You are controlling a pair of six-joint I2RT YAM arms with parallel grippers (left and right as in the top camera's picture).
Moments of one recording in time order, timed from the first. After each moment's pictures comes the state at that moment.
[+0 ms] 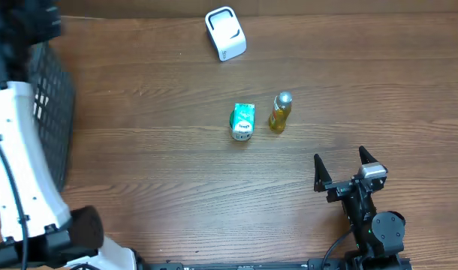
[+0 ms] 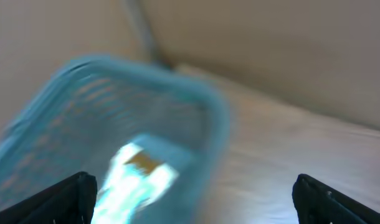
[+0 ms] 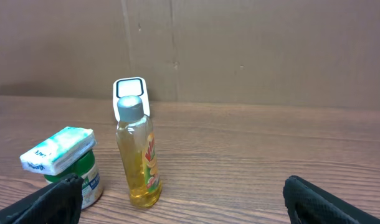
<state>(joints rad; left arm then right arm) 0.26 1.76 2.25 -1.10 -0.25 -0.01 0.14 0.01 0.02 -0.04 -0.04 0.04</state>
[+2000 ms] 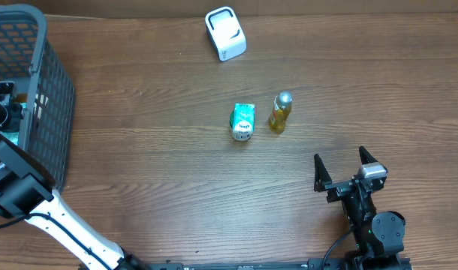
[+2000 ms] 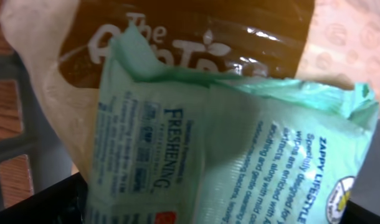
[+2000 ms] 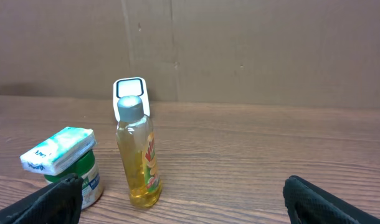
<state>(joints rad) 0.72 2.39 2.09 -0.99 -0.06 0.60 0.14 0.01 0.02 -0.03 -0.04 0.04</state>
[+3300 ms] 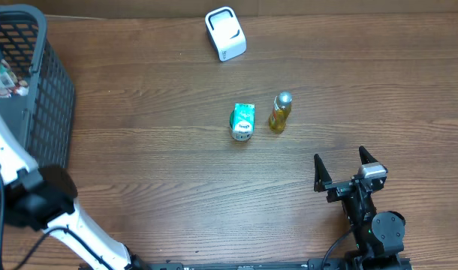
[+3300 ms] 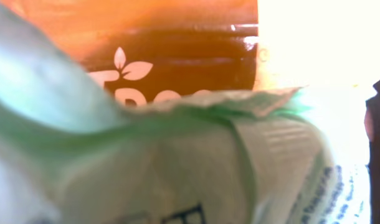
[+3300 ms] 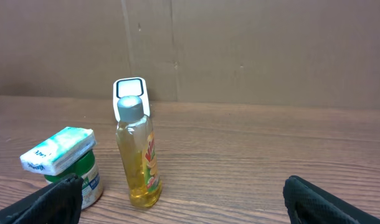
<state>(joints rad) 0.53 2.10 2.53 -1.25 -0.09 0.16 0.14 0.01 0.02 -0.04 -0.04 0.04</state>
